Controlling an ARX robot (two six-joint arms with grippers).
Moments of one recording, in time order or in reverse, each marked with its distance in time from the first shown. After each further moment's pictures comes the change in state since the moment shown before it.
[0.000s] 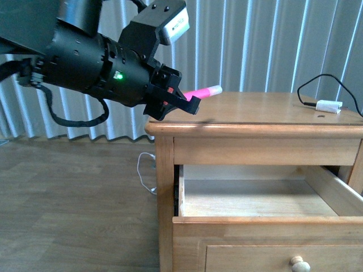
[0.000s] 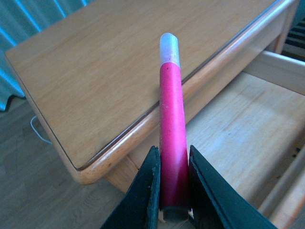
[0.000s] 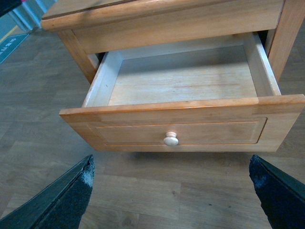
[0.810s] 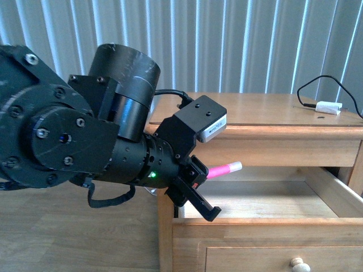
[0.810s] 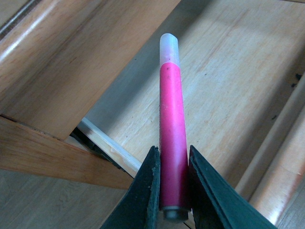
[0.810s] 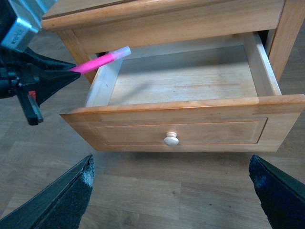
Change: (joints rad) left arm -0.092 0.178 -0.078 0.079 -0.043 0.158; right arm 0.000 0.000 0.000 0.000 0.000 0.000
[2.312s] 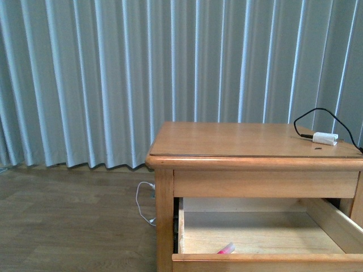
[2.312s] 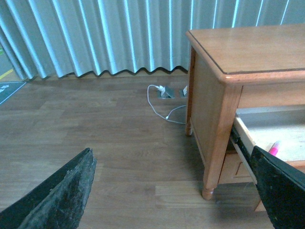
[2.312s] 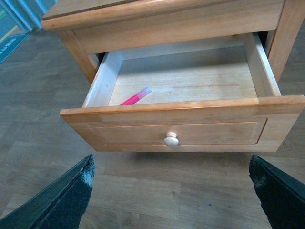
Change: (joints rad) left arm 0.113 -1.352 -0.836 -0.105 -0.518 -0.458; right arm 0.000 0.000 0.000 0.000 0.000 0.000
